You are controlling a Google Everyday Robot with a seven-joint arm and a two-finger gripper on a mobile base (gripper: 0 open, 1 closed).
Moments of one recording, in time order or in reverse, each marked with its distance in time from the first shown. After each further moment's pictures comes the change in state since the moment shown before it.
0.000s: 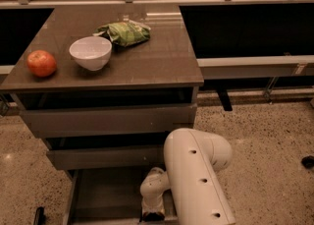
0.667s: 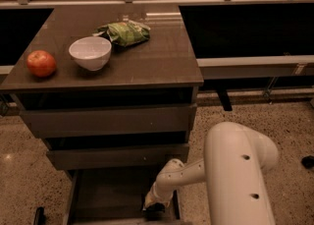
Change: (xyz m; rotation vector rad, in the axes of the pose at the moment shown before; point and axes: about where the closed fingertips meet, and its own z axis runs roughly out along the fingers) arm 0.004 0.008 -0.093 0.189 0.106 -0.063
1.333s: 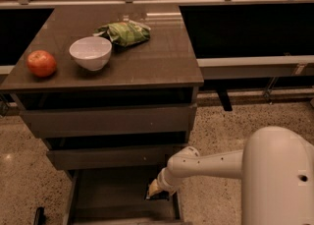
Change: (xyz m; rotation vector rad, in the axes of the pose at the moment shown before) arm 0.017 0.000 -0.093 0.101 0.053 -0.073
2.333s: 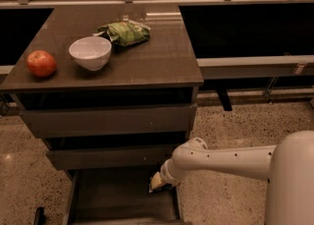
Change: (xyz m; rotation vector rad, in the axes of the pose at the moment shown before) arm 0.006 -0.013 -0.069 0.016 0.049 -0.126
